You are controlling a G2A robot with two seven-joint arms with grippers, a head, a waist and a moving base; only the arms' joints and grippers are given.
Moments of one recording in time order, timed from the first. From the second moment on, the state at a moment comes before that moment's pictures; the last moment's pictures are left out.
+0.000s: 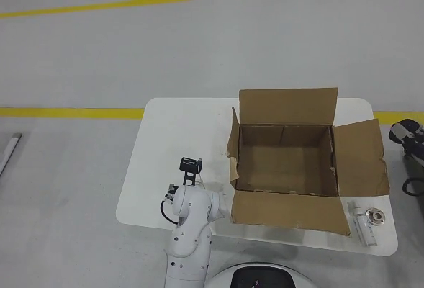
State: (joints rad) left arm 1.12 -1.76 -1.38 -1.55 2.16 -0.07 -1.37; right arm -1.61 -1.05 2.02 -2.03 -0.34 -0.24 0.58
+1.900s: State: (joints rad) left arm 0.97 -1.78 -1.66 -1.38 1.90 -0.16 -1.54; right arm -1.86 -1.09 1.90 -2.08 -0.61 -0.28 0.15
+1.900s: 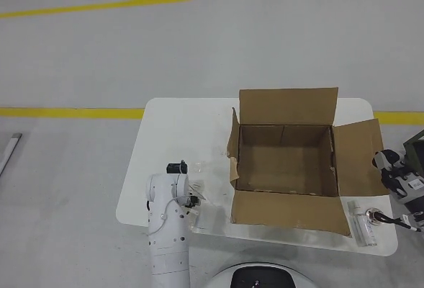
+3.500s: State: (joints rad) left arm 1.00 -1.79 -1.62 -1.42 1.89 -0.17 -1.54; right arm -1.82 -1.09 1.94 -2.10 -0.50 -0.24 0.20
